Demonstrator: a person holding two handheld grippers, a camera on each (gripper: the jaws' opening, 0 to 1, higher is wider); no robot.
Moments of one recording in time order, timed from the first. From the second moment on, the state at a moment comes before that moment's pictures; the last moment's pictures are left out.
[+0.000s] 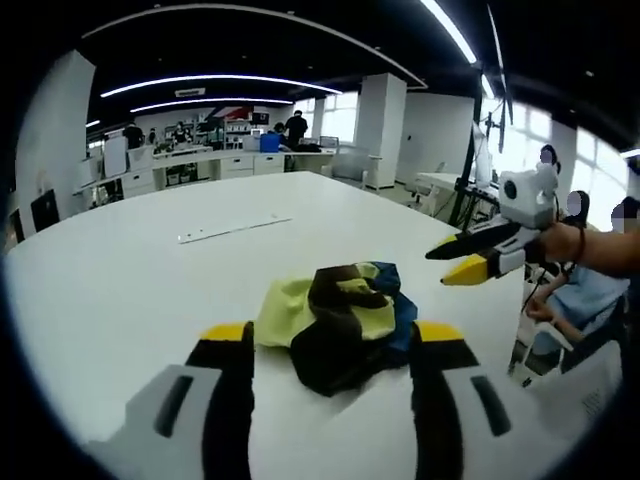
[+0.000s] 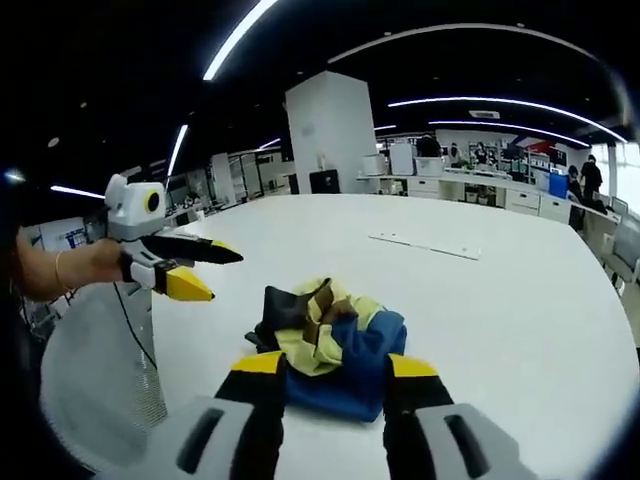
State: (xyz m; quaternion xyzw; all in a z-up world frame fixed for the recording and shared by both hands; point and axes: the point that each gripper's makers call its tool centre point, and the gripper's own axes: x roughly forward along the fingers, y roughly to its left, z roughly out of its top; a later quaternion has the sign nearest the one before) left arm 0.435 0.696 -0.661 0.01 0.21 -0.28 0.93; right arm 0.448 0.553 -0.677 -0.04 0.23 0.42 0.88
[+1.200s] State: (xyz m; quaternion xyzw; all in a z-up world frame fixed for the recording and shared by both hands) left arm 0.469 0.675 -0.711 0.00 0.26 -0.32 0.91; right arm 0.482 0.575 -0.725 -0.10 0.26 0.42 0.87
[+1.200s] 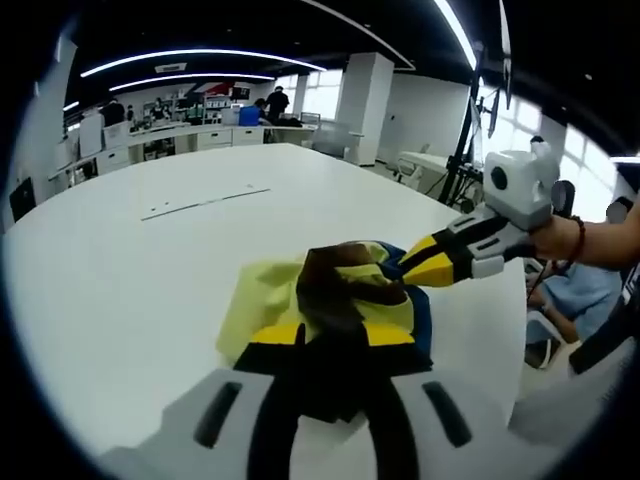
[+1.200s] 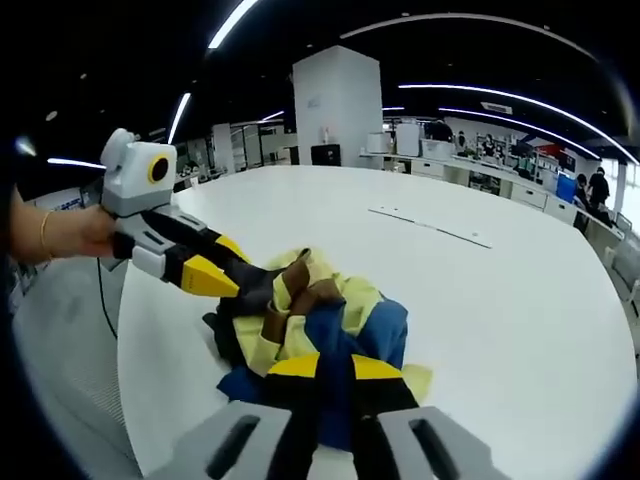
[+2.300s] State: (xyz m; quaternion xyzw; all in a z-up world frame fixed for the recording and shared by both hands) left arm 0.464 0.713 -0.659 0.00 0.22 -0.28 0.93; right arm 0.505 0.538 -0.668 -0.07 0.20 0.36 0.91
